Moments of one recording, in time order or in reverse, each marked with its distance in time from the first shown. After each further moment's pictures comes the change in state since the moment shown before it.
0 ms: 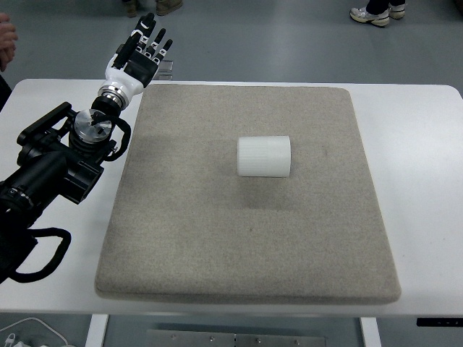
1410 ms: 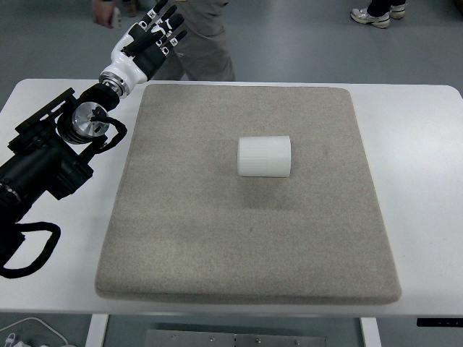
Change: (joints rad) left arm -0.009 0.053 0.008 -0.096 0.436 -0.037 -0.029; right arm 0.000 0.000 0.000 0.000 0.000 0.000 0.000
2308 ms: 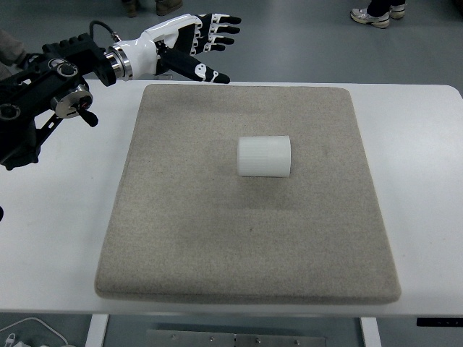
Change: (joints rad) left arm -0.088 0.249 0.211 -0.437 0.732 -0.052 0.073; right arm 0.000 0.000 0.000 0.000 0.000 0.000 0.000
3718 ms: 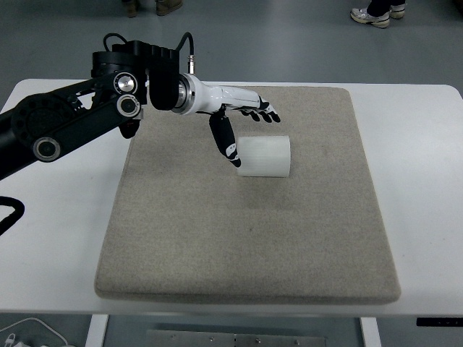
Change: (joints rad) left arm -0.083 -0.083 0.083 -0.354 0.445 -0.158 0.494; right arm -0.001 0.000 0.000 0.000 0.000 0.000 0.000
